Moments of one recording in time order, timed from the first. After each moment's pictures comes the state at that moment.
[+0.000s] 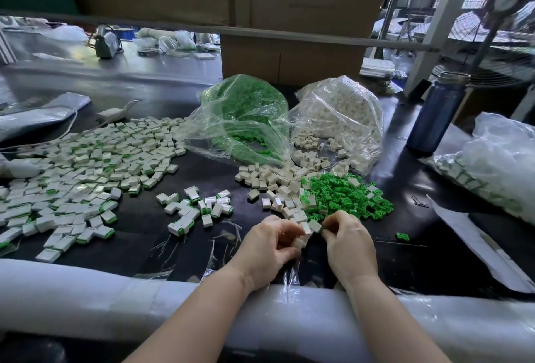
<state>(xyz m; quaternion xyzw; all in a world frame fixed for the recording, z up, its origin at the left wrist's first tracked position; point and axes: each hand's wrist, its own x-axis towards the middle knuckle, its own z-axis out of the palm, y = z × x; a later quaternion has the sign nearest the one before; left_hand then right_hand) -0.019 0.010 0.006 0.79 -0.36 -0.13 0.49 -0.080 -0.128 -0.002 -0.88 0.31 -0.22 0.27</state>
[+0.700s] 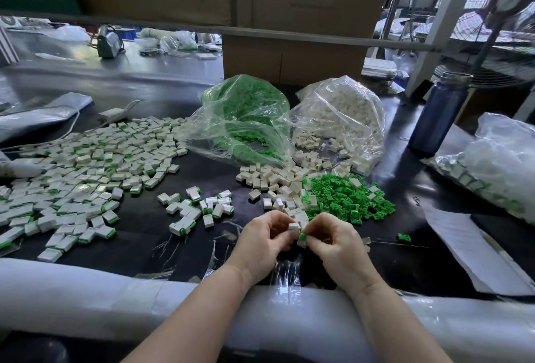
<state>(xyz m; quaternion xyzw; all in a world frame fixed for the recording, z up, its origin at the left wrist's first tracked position) -0.010 0.008 -0.001 0.73 -0.28 -0.16 0.60 -0.089 -0.116 0.009 -0.85 0.14 -0.19 0.47</state>
